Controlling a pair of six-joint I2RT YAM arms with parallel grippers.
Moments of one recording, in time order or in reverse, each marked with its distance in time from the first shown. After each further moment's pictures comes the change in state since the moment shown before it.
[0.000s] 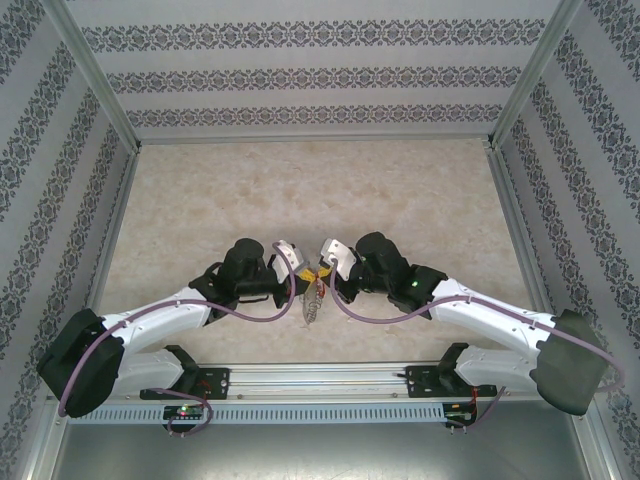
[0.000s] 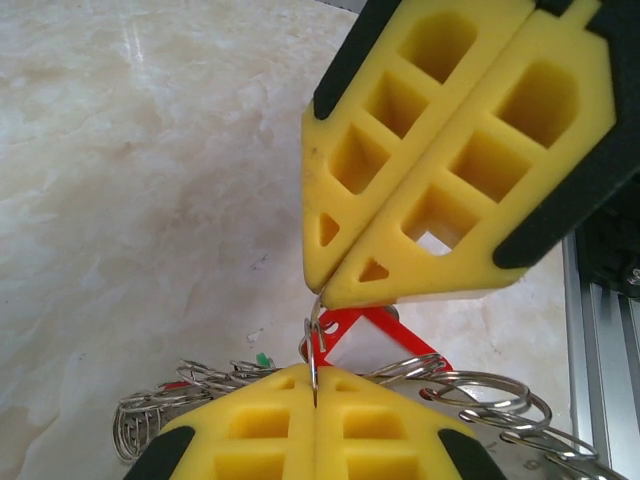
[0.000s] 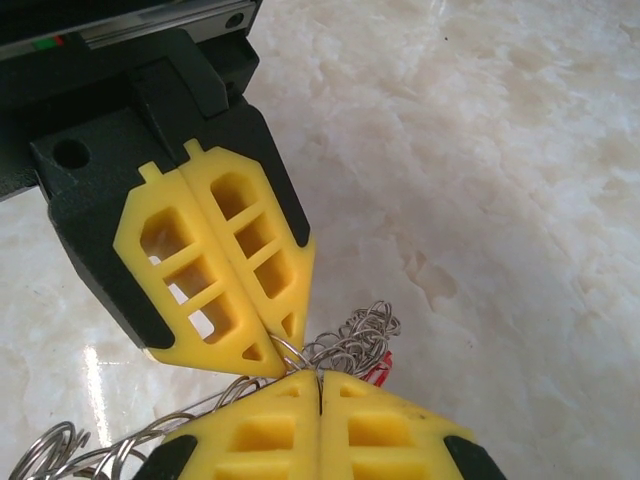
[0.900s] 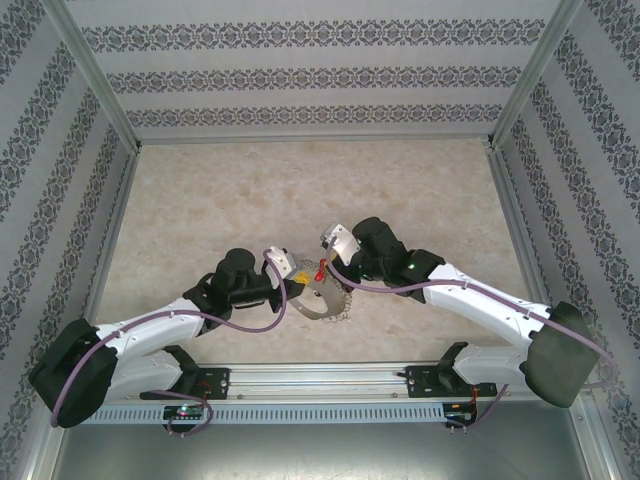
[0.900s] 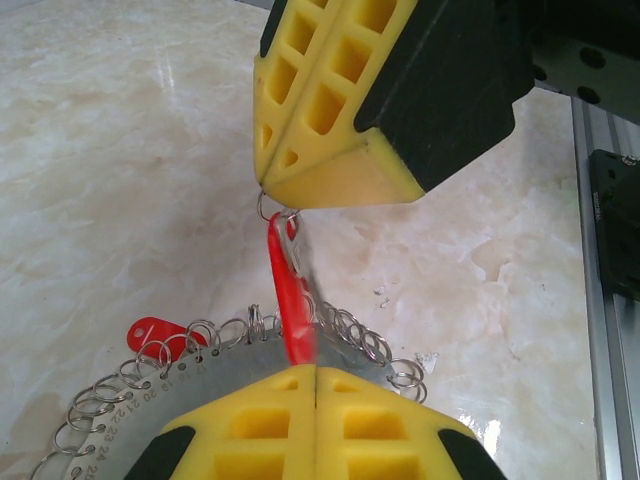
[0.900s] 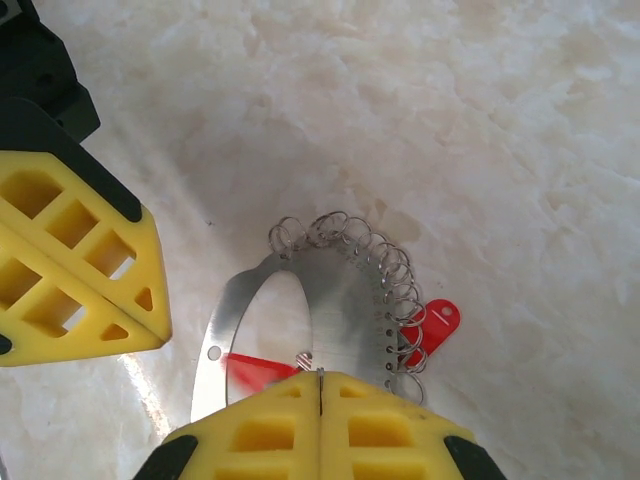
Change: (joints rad) left arm -0.005 -0.068 -0.098 0.105 -0.056 -0.018; right arm -0.058 0.073 0.134 -0.184 0.023 0.117
